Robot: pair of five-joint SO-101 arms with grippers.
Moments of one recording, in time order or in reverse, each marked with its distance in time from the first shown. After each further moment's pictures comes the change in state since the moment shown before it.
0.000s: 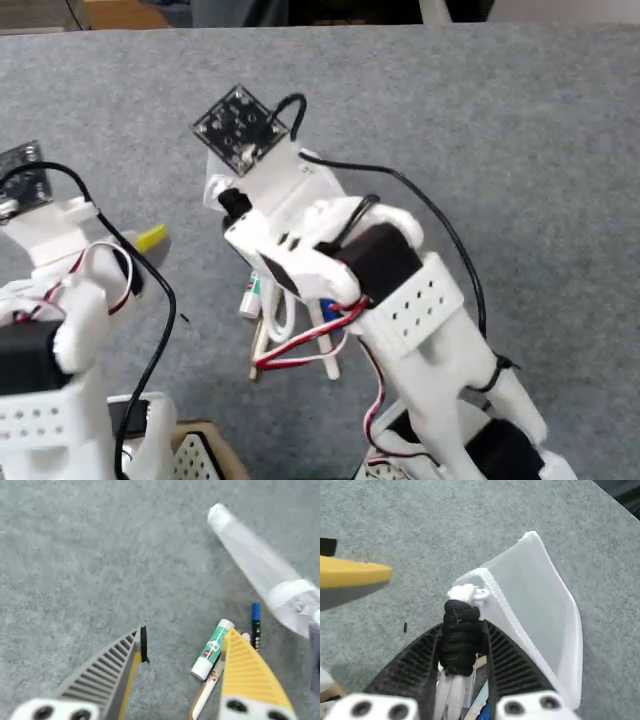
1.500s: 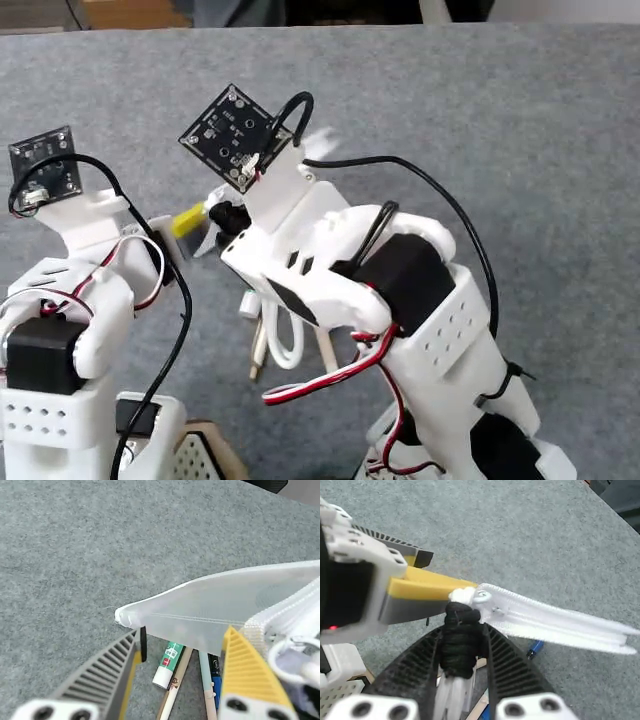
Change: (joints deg) left arm 12.0 0.4 2.0 -8.6 5.4; right arm -4.8 1.0 -15.1 13.5 -0.3
